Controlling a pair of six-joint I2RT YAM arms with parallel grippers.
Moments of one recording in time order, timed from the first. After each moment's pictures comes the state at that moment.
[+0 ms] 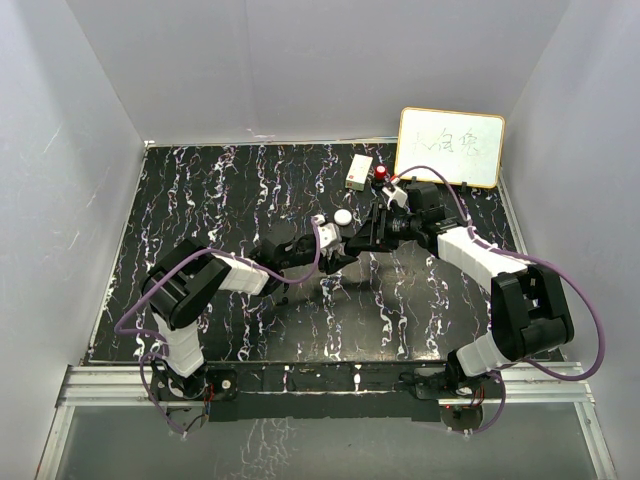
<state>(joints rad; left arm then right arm) -0.72 1.83 0.73 1.01 0.61 0.19 0.27 1.48 0.90 -0.14 -0.73 0.55</state>
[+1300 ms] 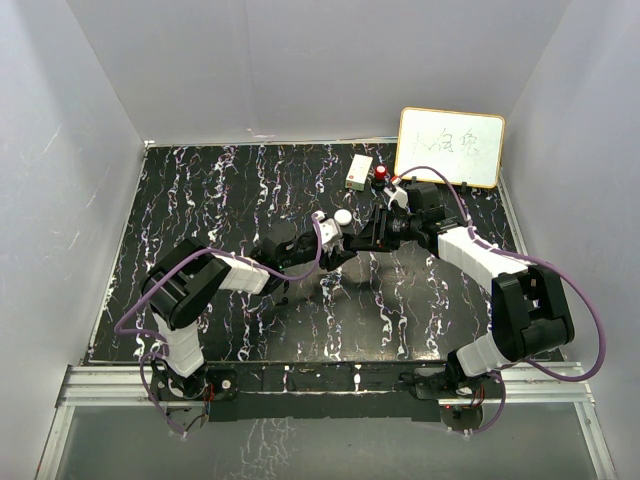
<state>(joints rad) -0.72 1.83 0.74 0.99 0.53 0.17 0.27 1.48 0.90 -0.16 -0.69 0.55</state>
